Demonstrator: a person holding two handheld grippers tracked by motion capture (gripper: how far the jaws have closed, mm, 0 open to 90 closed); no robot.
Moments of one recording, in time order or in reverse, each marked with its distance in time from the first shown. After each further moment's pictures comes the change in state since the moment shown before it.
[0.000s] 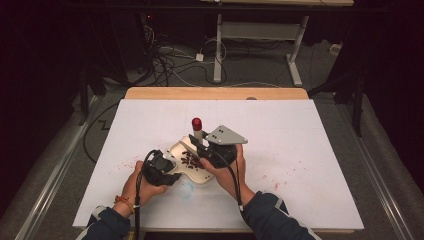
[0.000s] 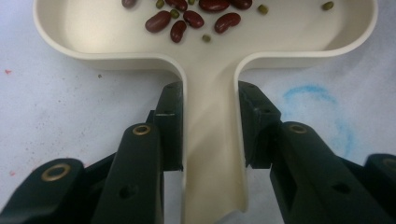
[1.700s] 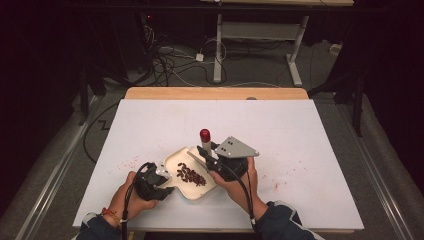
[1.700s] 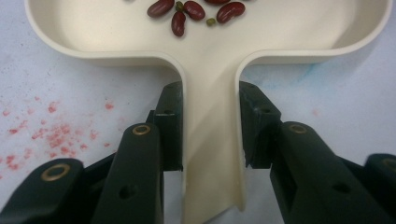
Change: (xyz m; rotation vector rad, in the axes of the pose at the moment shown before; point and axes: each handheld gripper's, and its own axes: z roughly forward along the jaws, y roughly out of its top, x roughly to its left) left arm -0.017 -0.032 -0.013 0.047 -0.017 0.076; right arm 0.010 -0.005 -0.040 0.043 -0.003 -0.034
